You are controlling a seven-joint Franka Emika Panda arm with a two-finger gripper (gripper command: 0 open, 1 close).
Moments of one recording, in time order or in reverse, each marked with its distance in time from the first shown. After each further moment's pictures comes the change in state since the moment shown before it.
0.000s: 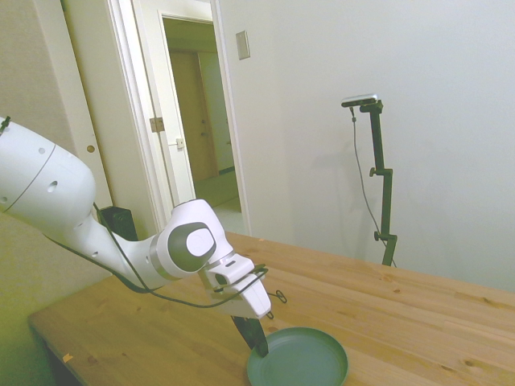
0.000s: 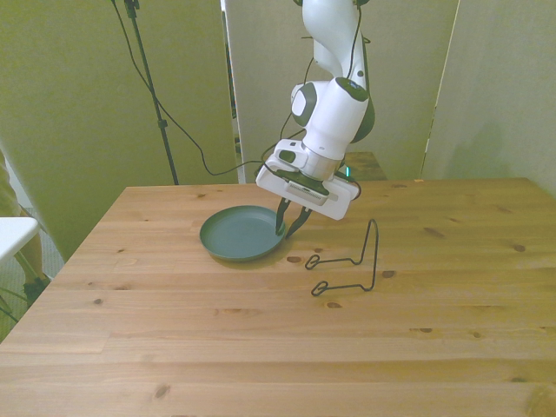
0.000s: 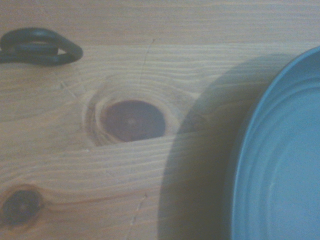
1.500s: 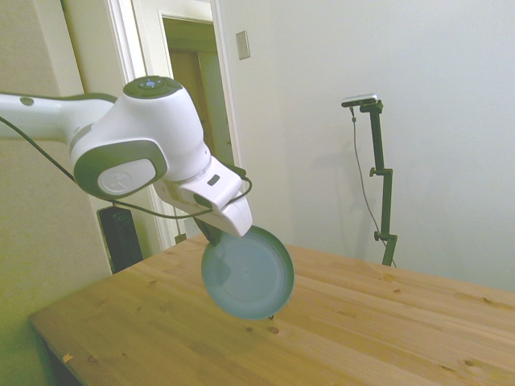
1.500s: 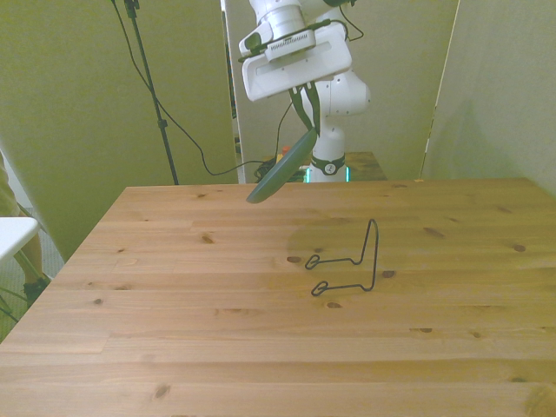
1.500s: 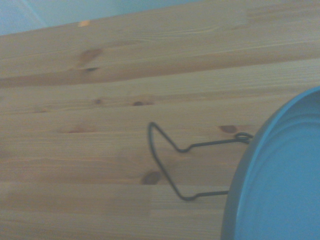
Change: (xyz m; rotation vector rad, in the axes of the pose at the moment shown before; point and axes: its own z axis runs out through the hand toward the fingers) arm 0.075 0.126 -0.212 0.815 -0.326 -0.124
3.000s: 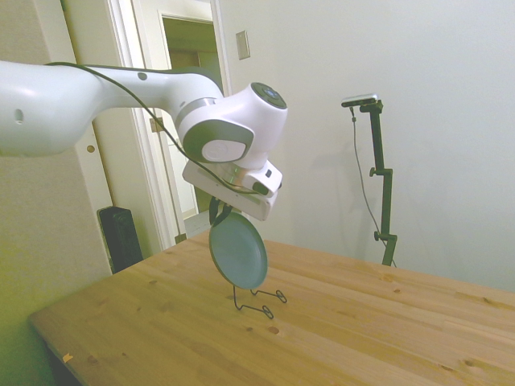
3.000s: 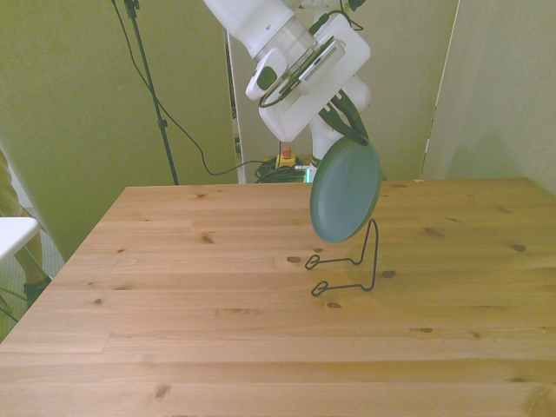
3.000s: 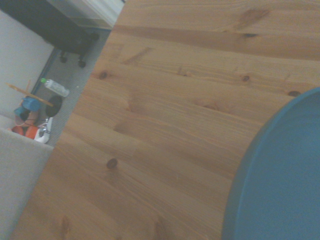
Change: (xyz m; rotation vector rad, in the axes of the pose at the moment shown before) arm 0.090 -0.063 0.083 0.110 -0.474 -0.205
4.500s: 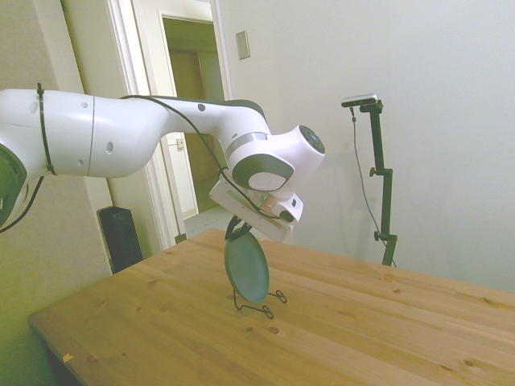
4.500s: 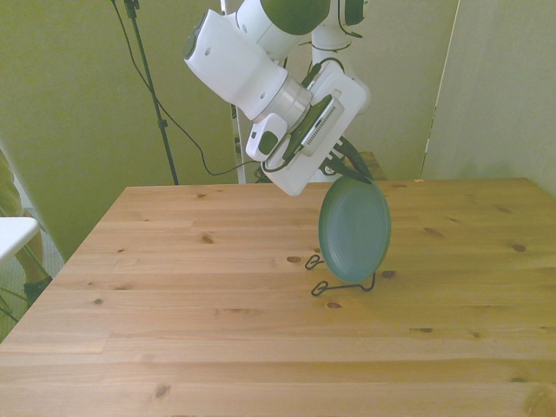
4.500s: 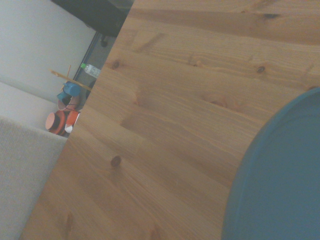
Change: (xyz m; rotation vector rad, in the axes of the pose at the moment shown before) arm 0.059 0.027 0.050 0.042 -0.118 -0.005
